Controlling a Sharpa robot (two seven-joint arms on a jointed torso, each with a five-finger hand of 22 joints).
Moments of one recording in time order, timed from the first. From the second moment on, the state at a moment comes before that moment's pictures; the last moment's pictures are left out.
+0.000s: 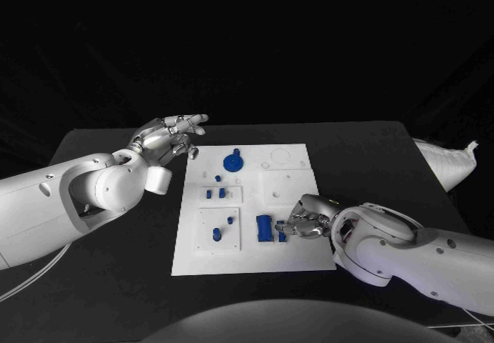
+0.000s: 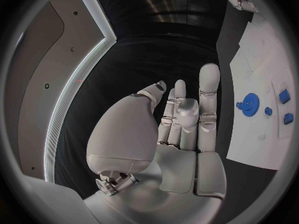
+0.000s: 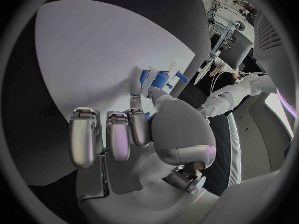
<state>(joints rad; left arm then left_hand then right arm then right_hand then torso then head) 1.16 -0.92 -0.01 1.57 0.09 -0.16 0.33 1.32 -0.08 0.34 0.11 0.14 0.93 0.17 0.23 0.07 1.00 0.08 0.60 0.38 1.35 0.00 1.27 0.76 0.15 1.36 0.09 0.67 0.86 0.84 -0.97 0.06 1.90 -1.40 -0.30 -0.60 1.04 -0.06 0.18 0.20 0.35 1.25 0.01 0.20 0.43 1.46 -0.05 1.40 1.31 1.47 -0.11 1.54 1.31 0.05 1.47 0.00 1.45 1.31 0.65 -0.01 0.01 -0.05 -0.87</state>
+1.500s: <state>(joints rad) 1.13 -0.79 -0.02 1.37 0.09 -0.17 0.35 1.32 -0.09 0.34 0.12 0.13 0.92 0.19 0.22 0.07 0.94 0.15 0.33 0.14 0.88 0.12 0.55 0.19 0.17 0.87 0.21 0.13 0.49 0.97 -0.87 0.07 1.45 -0.45 -0.41 0.19 1.37 -0.01 0.04 0.05 0.16 0.89 0.17 0.07 0.27 0.94 0.13 0.14 0.56 0.97 0.10 0.34 0.42 0.15 0.91 0.18 0.36 0.35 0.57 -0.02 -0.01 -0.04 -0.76</state>
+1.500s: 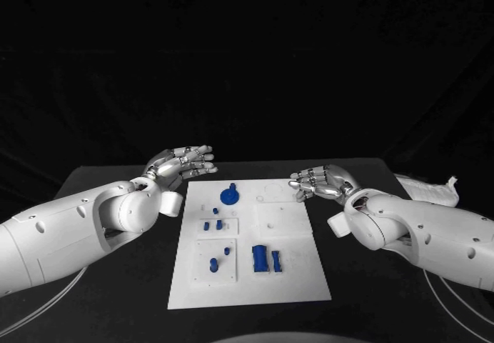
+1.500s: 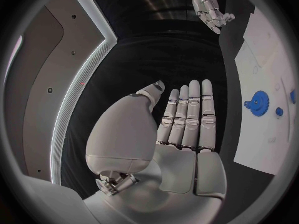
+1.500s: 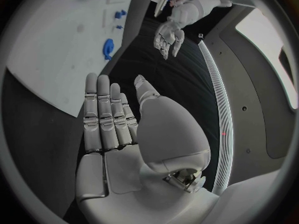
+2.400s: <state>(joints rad) 1.10 -0.71 -0.01 1.34 0.09 -0.33 0.39 0.73 -0.01 0.11 0.02 0.02 0.52 0.04 0.01 0.01 0.53 0.12 0.03 0.01 0.49 0.10 0.11 0.01 0.12 0.35 0.16 0.01 0.13 1.02 -0.75 0.04 1.38 -0.16 -0.42 0.40 0.72 0.01 -0.01 -0.01 0.07 0.50 0.09 0.01 0.01 0.55 0.10 0.01 0.01 0.59 0.05 0.01 0.01 0.12 0.53 0.14 0.01 0.01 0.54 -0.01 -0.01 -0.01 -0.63</state>
